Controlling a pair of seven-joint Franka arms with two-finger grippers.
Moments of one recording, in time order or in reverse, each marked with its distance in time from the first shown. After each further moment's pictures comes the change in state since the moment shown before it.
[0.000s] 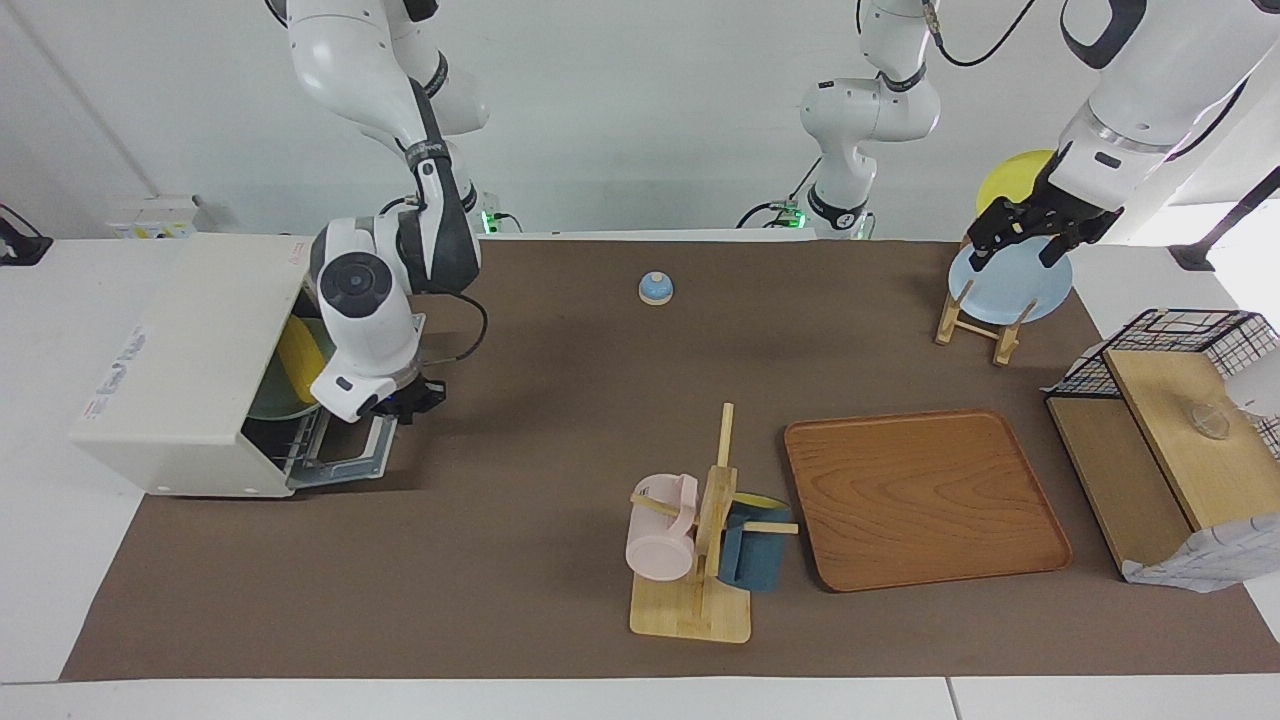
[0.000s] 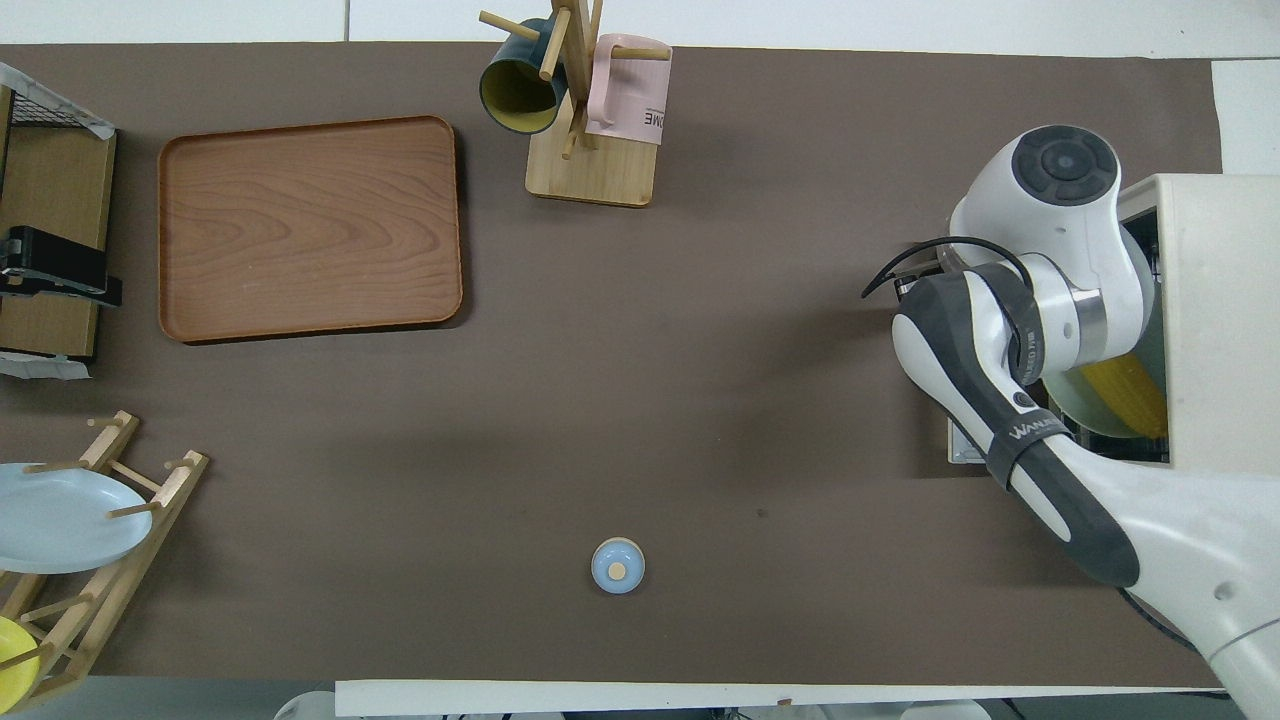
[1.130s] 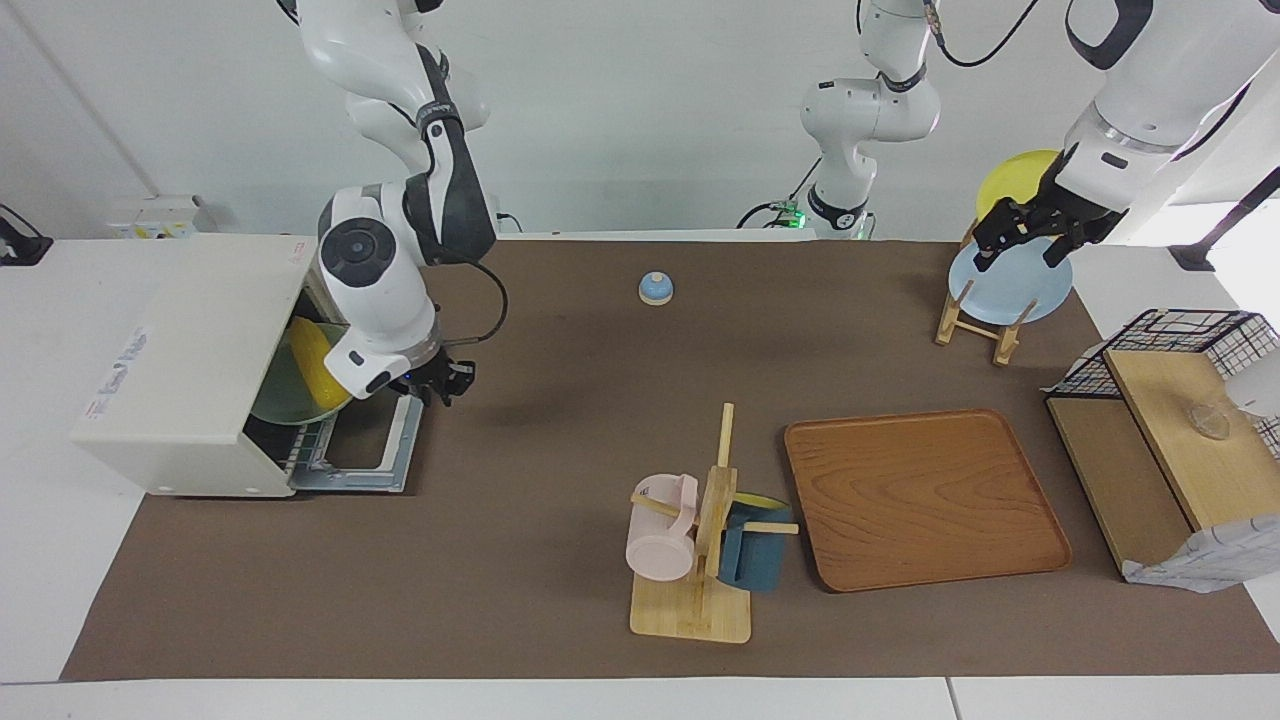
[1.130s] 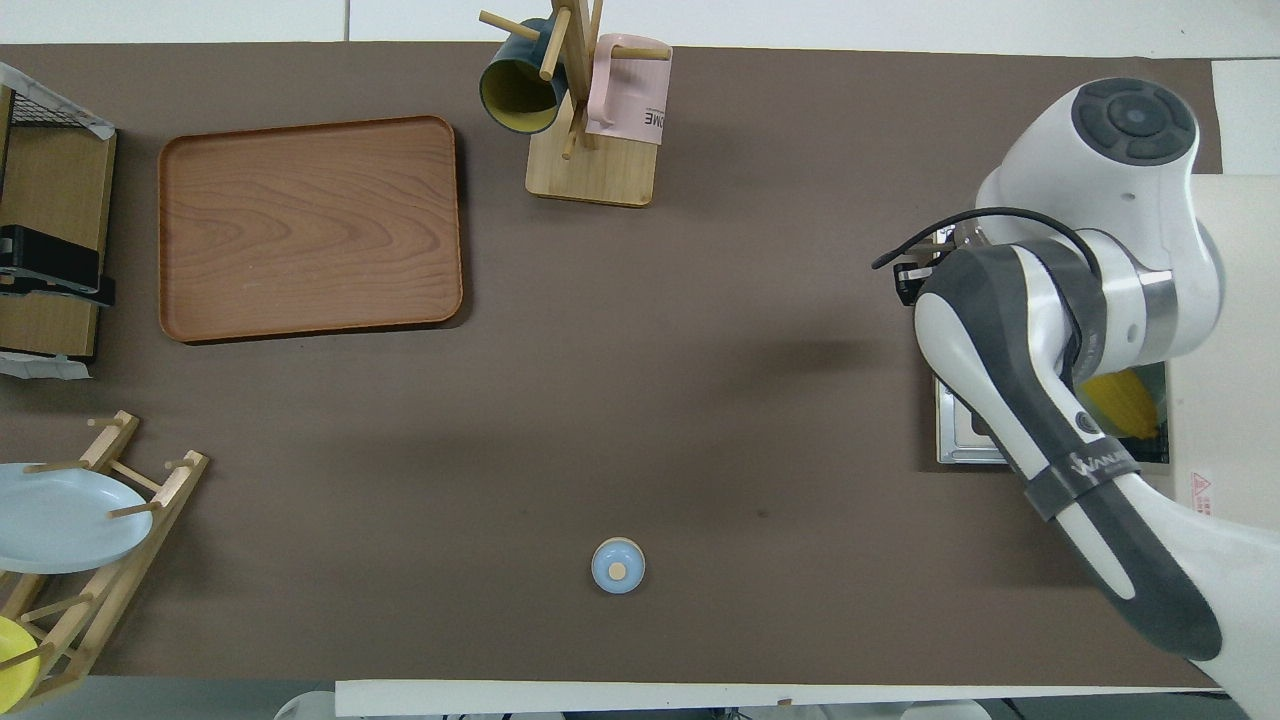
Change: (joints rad) left arm 0.001 0.000 0.007 0.000 0.000 0.000 0.000; right arm 0.026 -0.150 -0.019 0.076 0.101 -0.267 0.106
